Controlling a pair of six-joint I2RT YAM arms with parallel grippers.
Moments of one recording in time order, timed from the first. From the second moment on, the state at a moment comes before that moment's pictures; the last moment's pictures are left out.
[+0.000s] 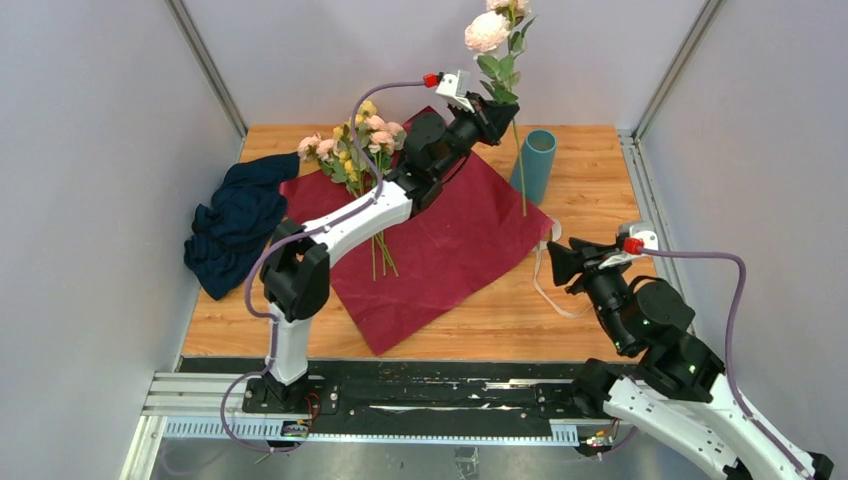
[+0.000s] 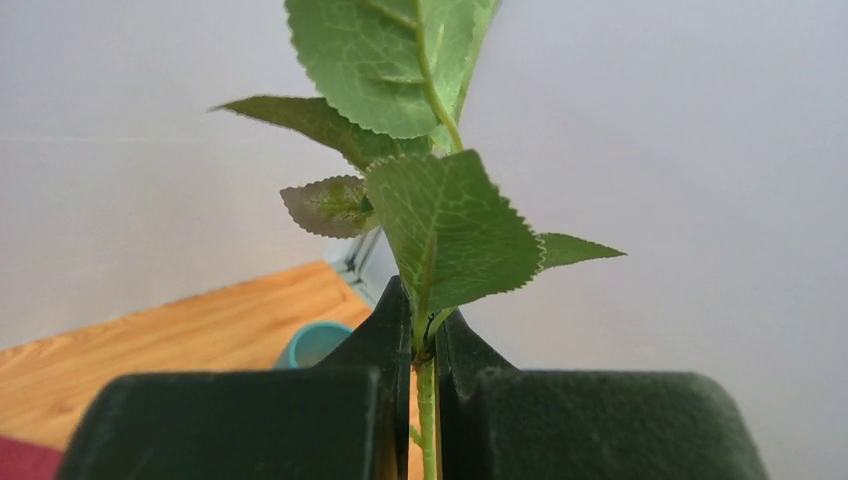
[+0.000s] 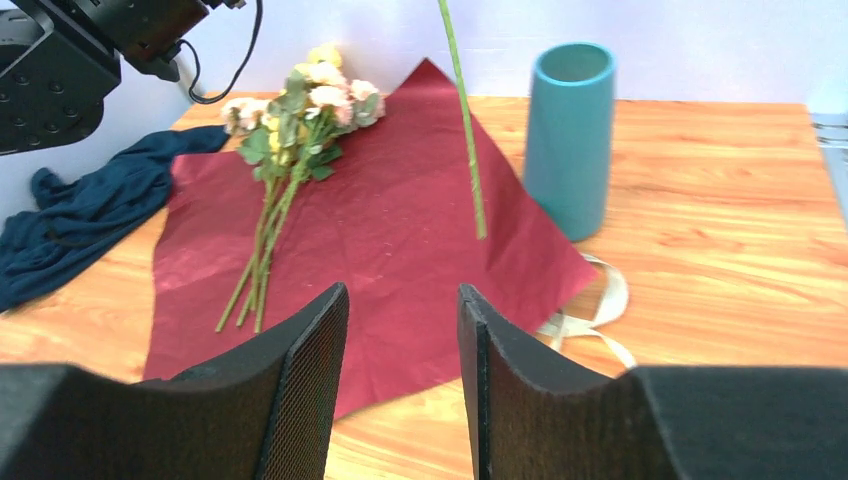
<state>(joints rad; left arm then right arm) -0.74 1.93 1.70 0.54 0.04 -0.48 0.87 0.38 0.76 -0.35 0.52 0.17</state>
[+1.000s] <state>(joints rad) -0.66 2.25 2.33 0.81 -0.11 -0.41 0.87 0.36 0.74 -0.52 0.68 0.12</state>
